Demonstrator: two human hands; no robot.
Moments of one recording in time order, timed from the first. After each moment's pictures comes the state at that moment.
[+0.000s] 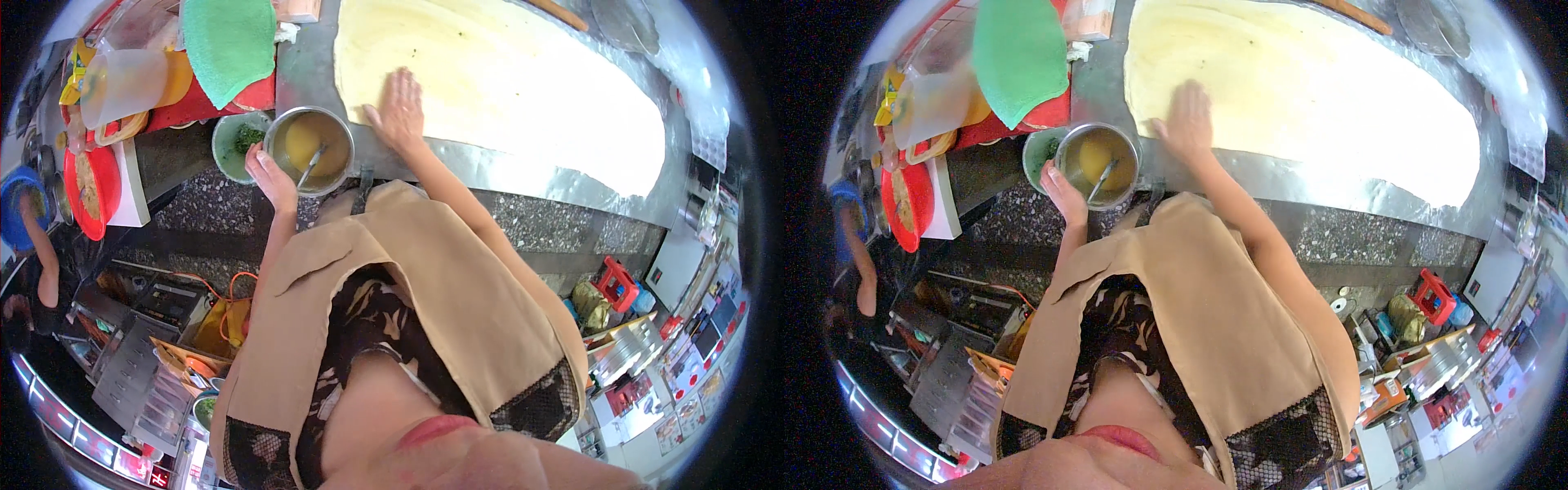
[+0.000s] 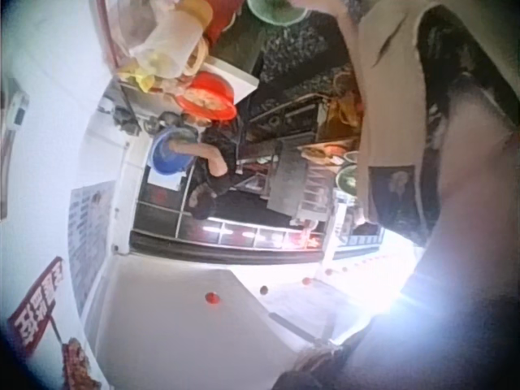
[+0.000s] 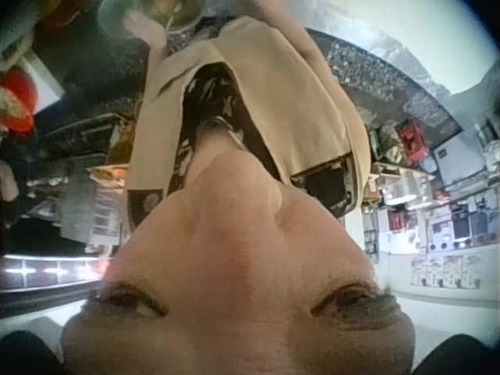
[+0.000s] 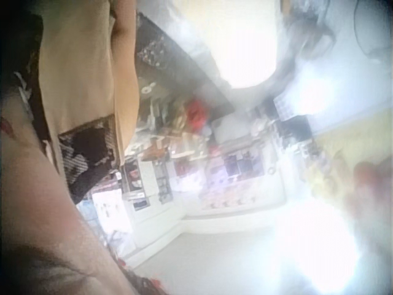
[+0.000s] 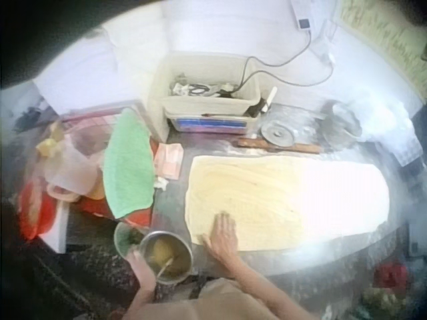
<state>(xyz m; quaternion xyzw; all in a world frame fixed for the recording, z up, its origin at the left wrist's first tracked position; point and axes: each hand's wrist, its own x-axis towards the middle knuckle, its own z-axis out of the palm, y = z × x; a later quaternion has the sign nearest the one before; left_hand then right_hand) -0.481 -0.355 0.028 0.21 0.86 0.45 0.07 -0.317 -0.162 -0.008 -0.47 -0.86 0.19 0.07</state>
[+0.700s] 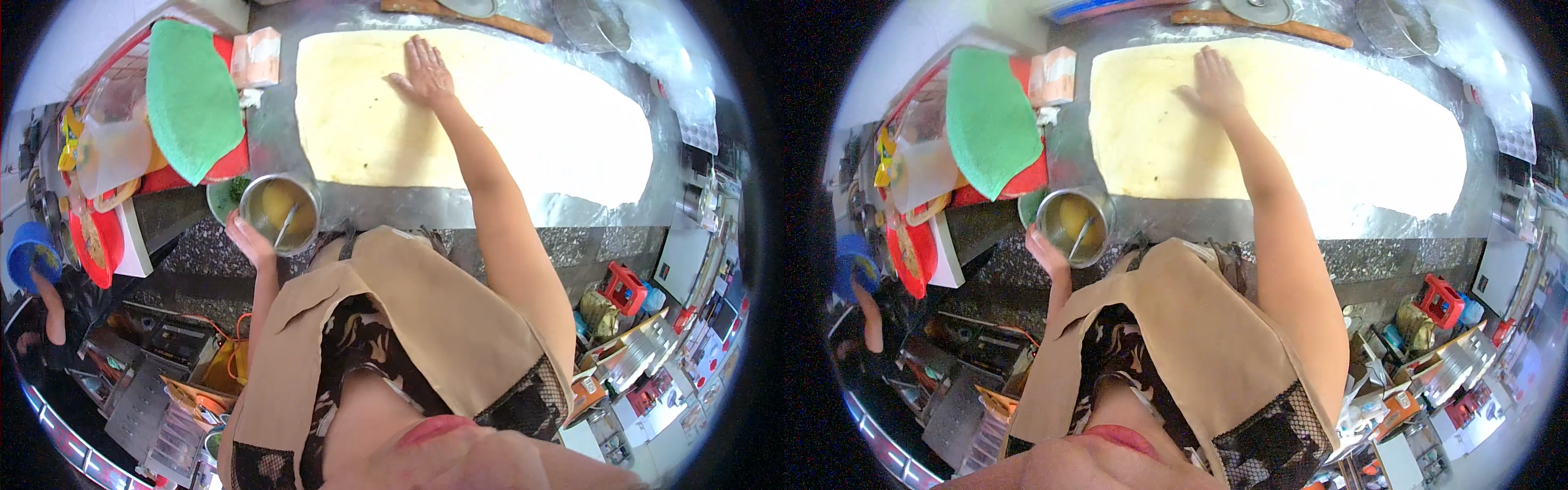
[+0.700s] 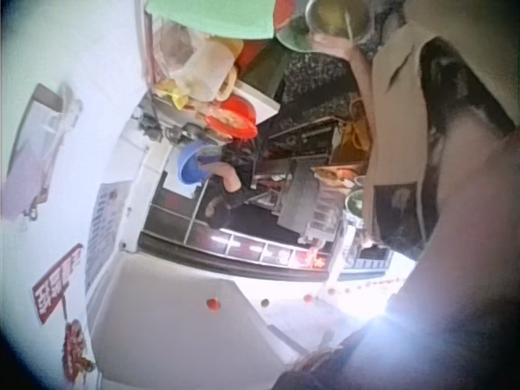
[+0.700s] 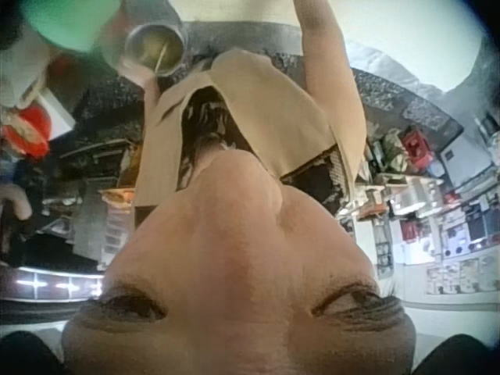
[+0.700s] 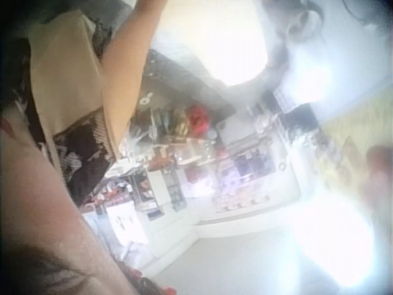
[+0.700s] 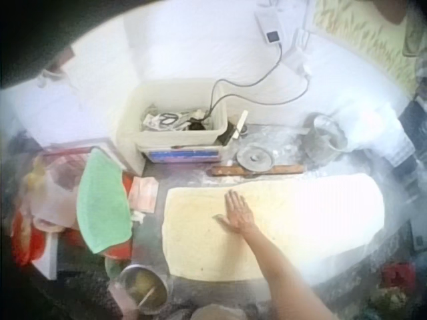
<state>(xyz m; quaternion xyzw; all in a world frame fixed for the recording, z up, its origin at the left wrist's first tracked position) -0.488 -0.366 0.015 0.23 0.90 0.37 0.04 -0.266 0.059 -0.011 -0.39 -0.91 0.09 0.06</state>
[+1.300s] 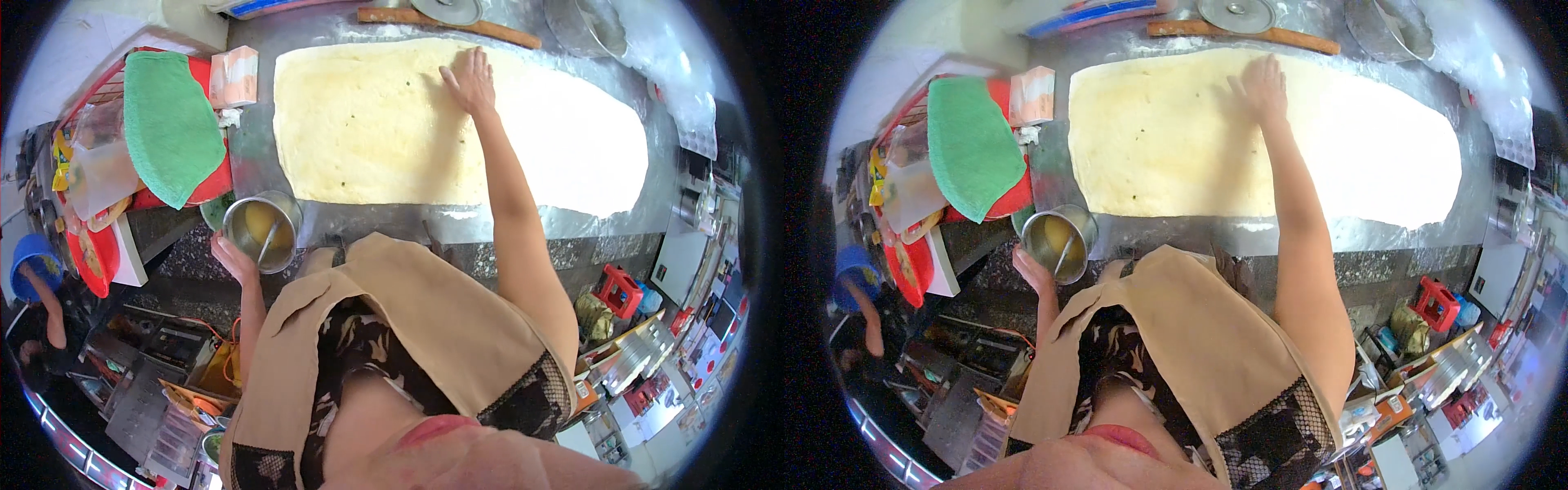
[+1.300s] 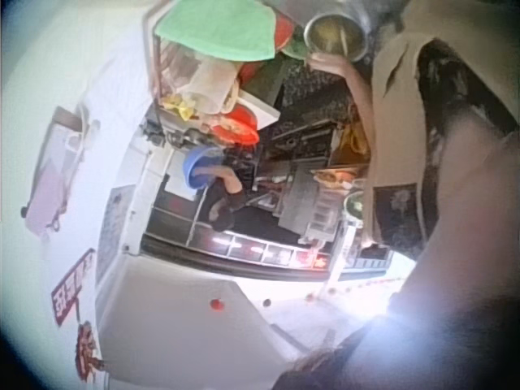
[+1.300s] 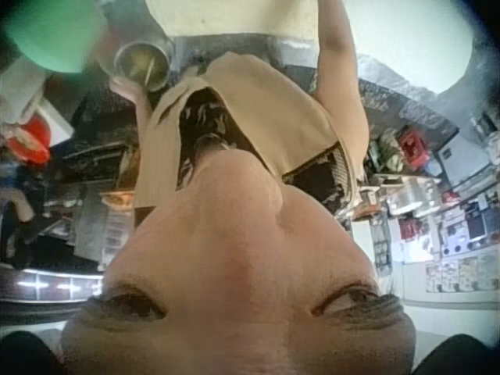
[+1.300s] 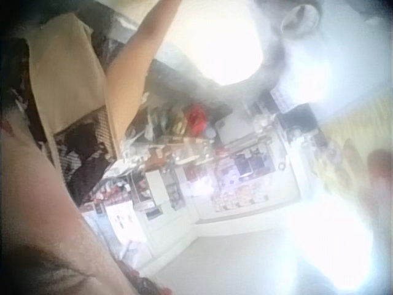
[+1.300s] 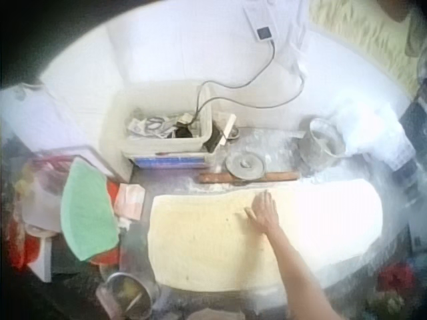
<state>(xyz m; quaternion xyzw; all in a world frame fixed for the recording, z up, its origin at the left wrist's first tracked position) -0.487 -0.363 0.023 0.19 0.92 0.34 0.04 -0.167 0.128 -0.009 -0.52 -0.84 0.14 0.01</state>
